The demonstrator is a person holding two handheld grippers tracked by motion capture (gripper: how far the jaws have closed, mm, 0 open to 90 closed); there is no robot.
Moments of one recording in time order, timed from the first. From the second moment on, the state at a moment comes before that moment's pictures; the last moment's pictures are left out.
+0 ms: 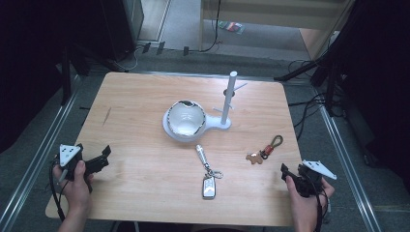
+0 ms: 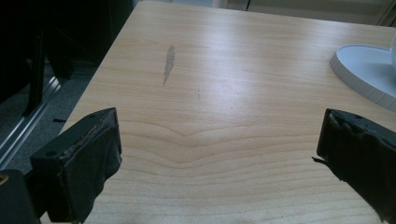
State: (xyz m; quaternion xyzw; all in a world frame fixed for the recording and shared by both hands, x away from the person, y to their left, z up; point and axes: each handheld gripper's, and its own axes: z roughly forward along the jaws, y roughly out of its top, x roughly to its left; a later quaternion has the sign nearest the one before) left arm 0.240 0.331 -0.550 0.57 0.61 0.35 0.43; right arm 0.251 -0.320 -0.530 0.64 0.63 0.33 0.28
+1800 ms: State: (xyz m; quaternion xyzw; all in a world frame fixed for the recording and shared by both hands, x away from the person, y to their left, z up) left arm 0.239 0.330 -0.550 0.57 0.61 0.35 0.43; right arm 0.338 -0.304 -0.497 0.65 0.74 0.11 0.14
